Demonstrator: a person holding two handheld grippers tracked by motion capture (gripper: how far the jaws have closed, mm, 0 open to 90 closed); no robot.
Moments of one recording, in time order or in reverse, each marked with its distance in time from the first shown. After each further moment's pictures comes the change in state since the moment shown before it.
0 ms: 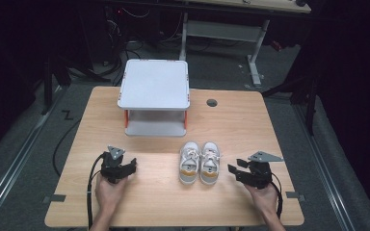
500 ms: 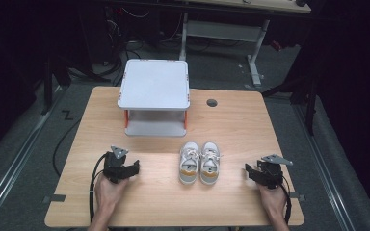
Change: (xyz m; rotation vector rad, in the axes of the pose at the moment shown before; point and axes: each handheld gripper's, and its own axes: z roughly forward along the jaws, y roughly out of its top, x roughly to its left) left arm -0.010 0.005 -0.002 0.066 -0.018 0.026; right arm -0.053 -0.037 0.011 0.043 -0.276 0.108
